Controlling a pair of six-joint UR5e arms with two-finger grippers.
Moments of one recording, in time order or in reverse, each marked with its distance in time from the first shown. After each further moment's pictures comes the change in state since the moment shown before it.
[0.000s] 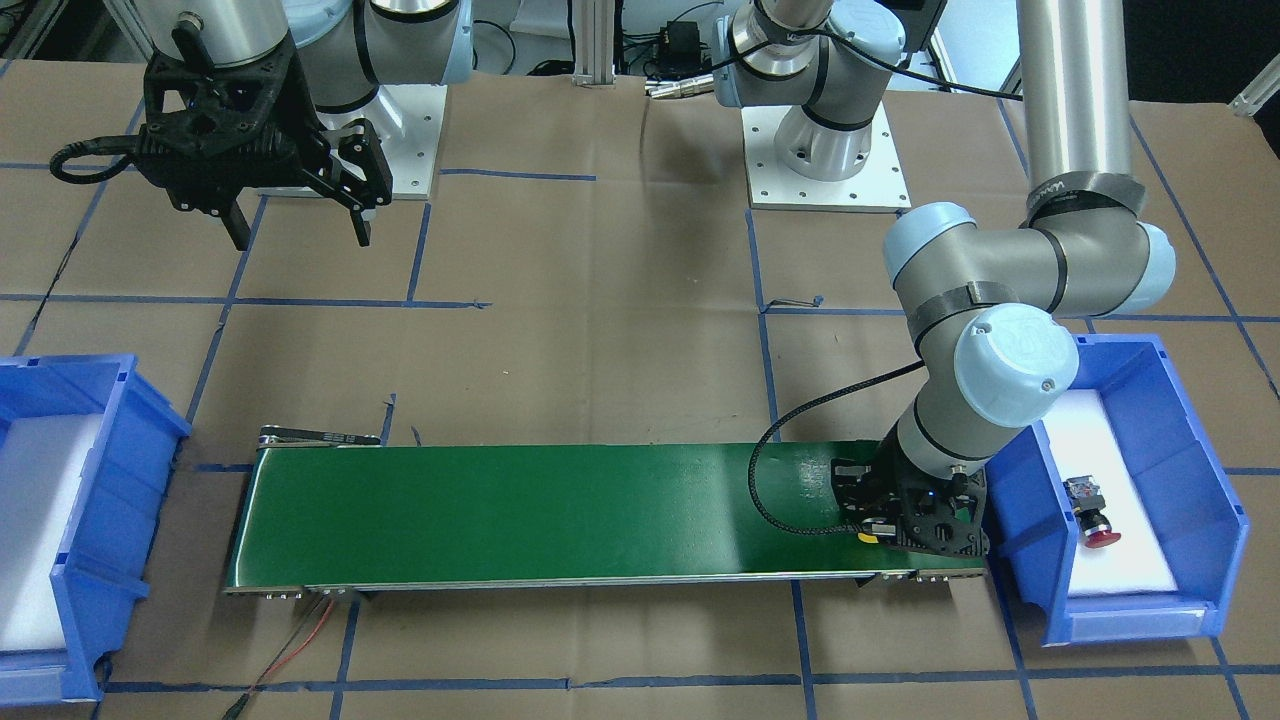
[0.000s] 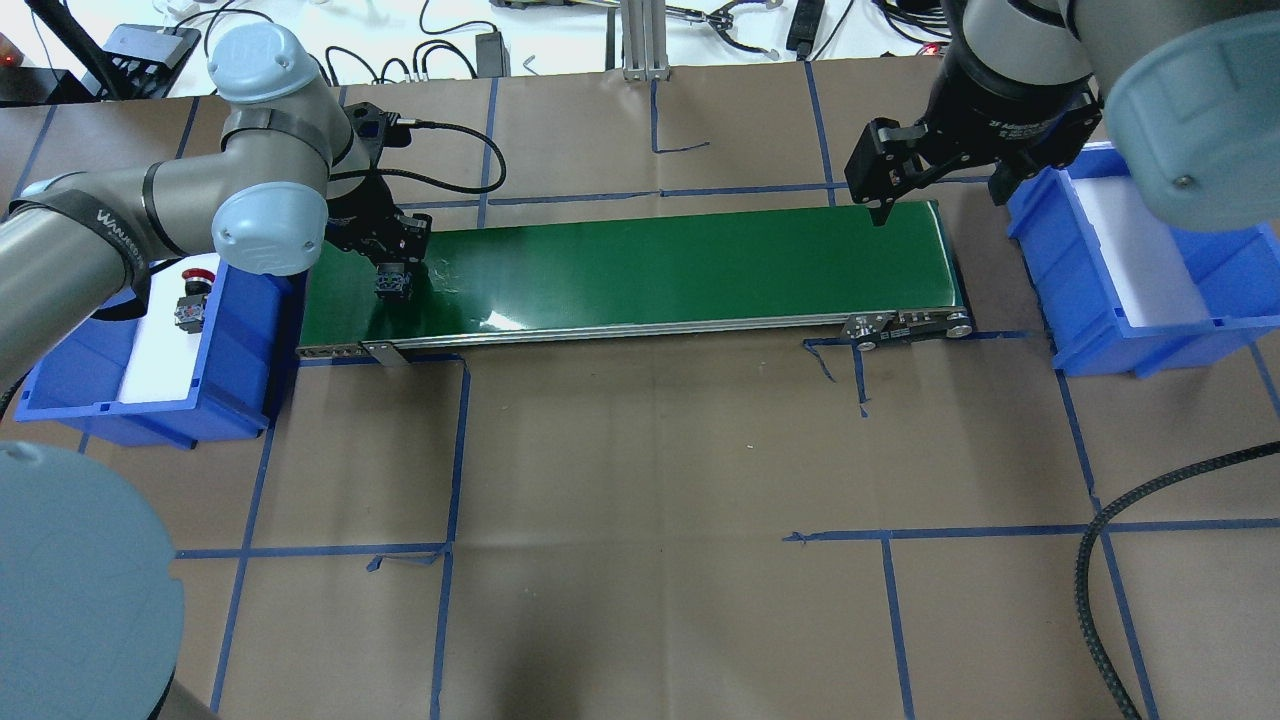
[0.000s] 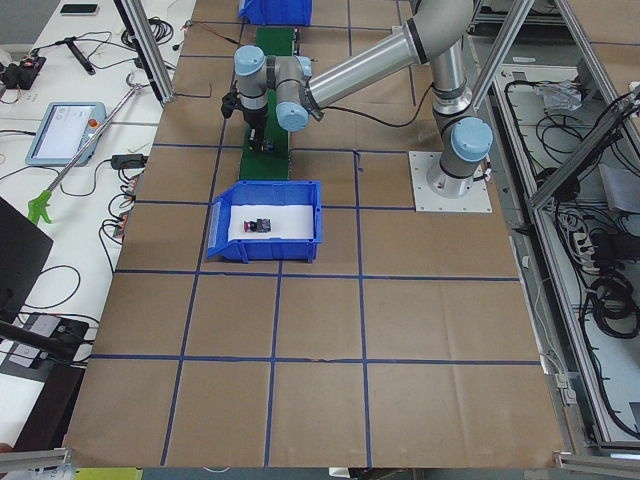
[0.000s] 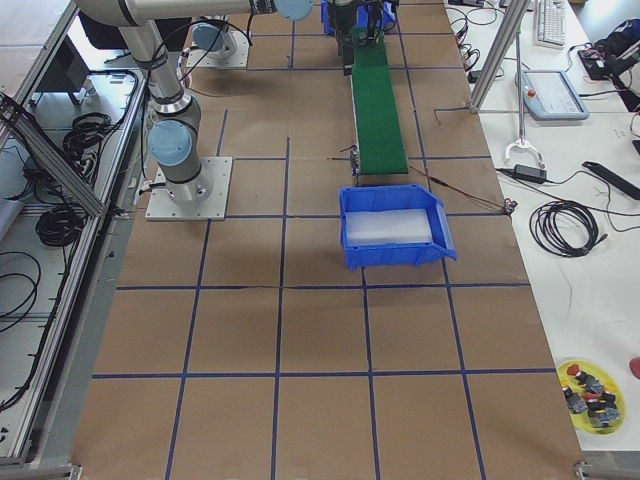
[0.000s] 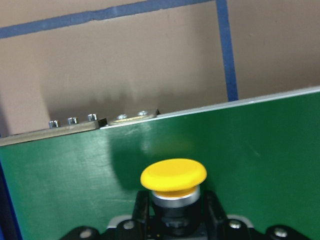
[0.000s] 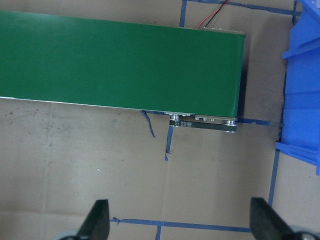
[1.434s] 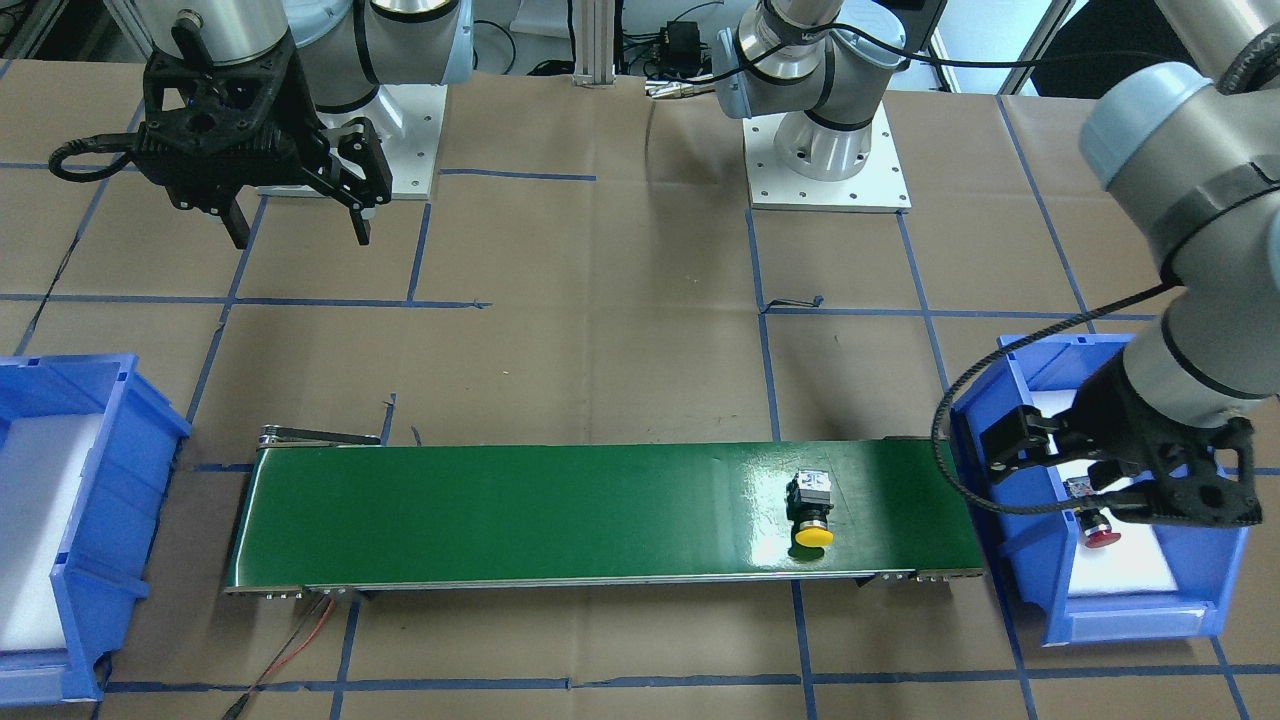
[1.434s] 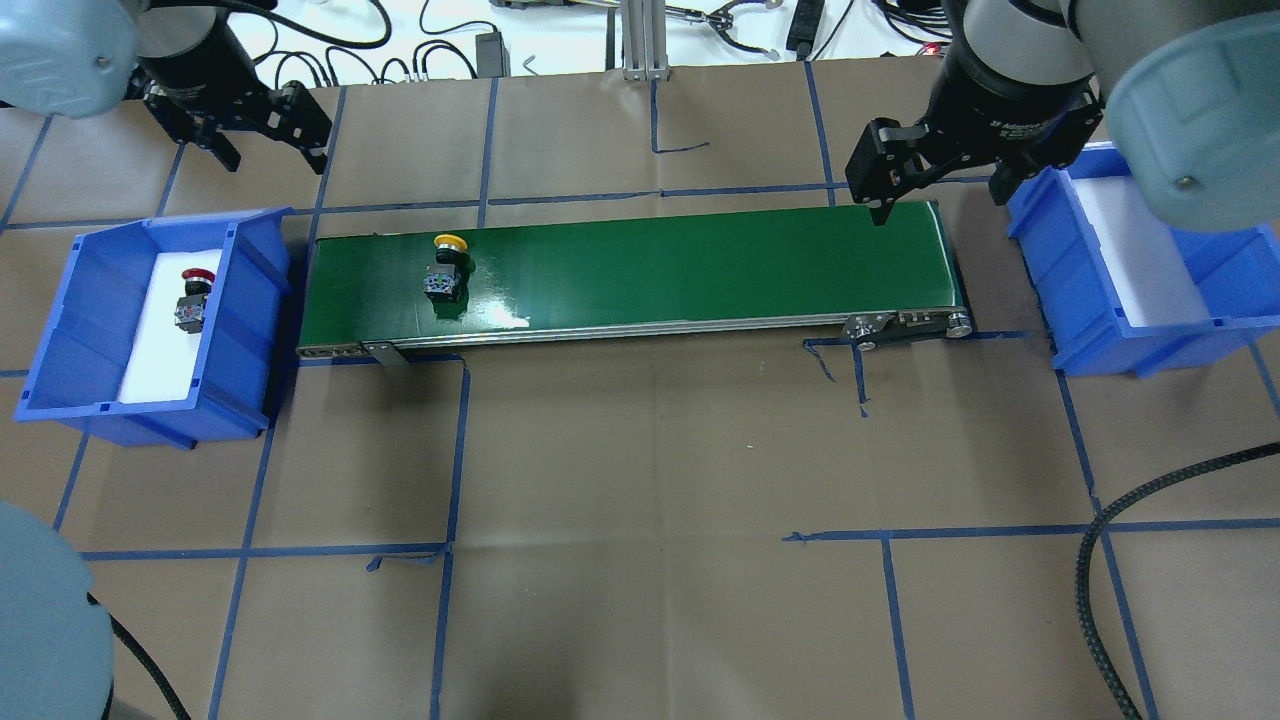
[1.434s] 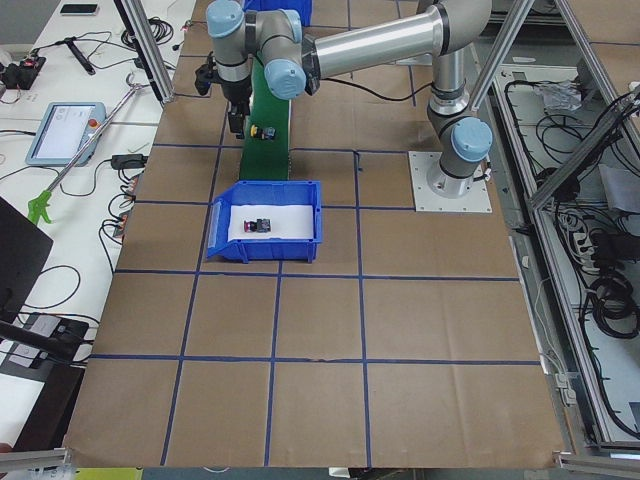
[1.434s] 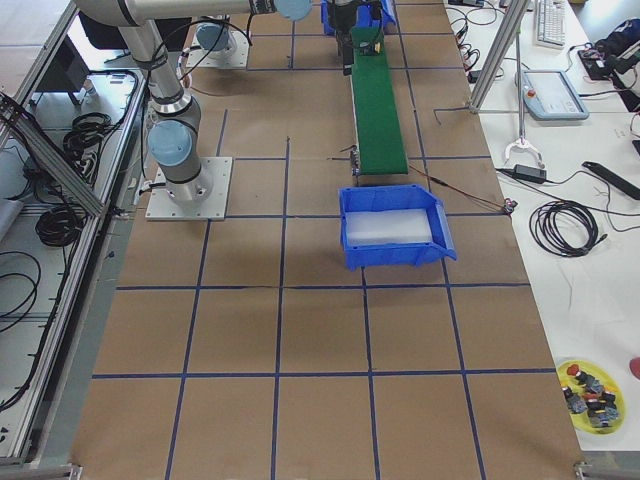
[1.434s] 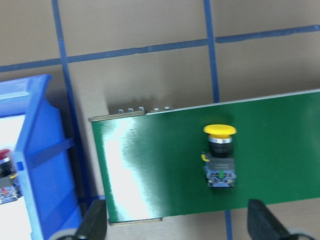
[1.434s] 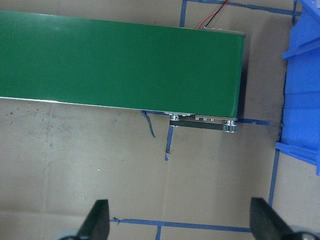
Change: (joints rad) left arm 0.166 0.062 0.316 -0.399 -0.005 0.090; right arm -0.001 -0.001 0.000 0.000 -0.001 0.000
